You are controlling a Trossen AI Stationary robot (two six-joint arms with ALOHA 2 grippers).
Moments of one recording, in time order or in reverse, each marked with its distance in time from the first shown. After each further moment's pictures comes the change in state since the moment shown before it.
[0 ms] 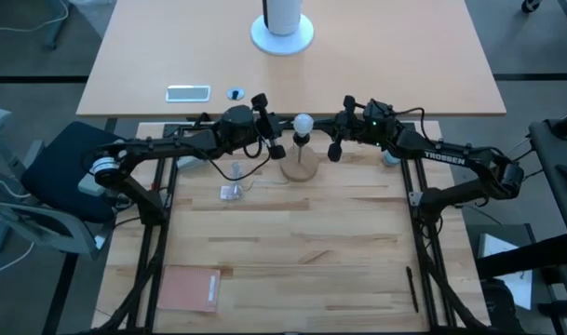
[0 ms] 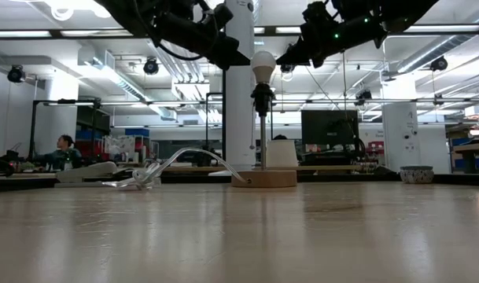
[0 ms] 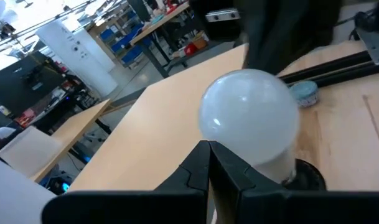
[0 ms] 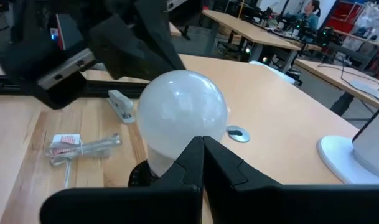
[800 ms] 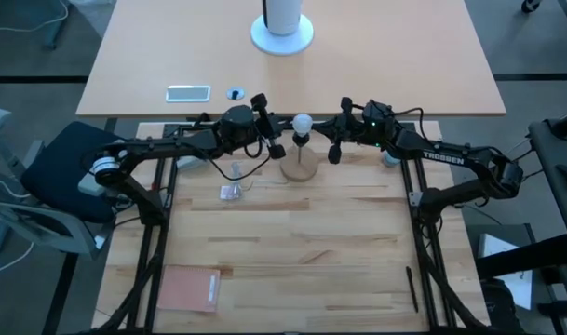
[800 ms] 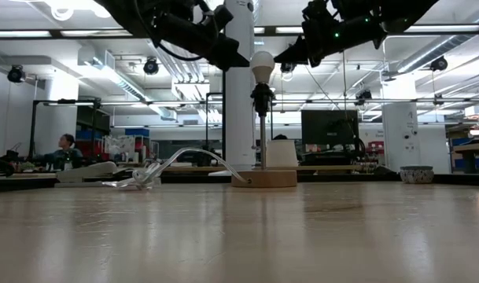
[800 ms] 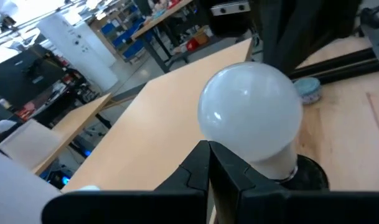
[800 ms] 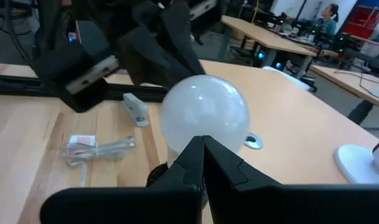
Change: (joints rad) left arm -0.003 0.001 0.000 -0.007 -0.010 -0.015; right arm -0.001 0.017 0.000 0.013 -0.052 -0.006
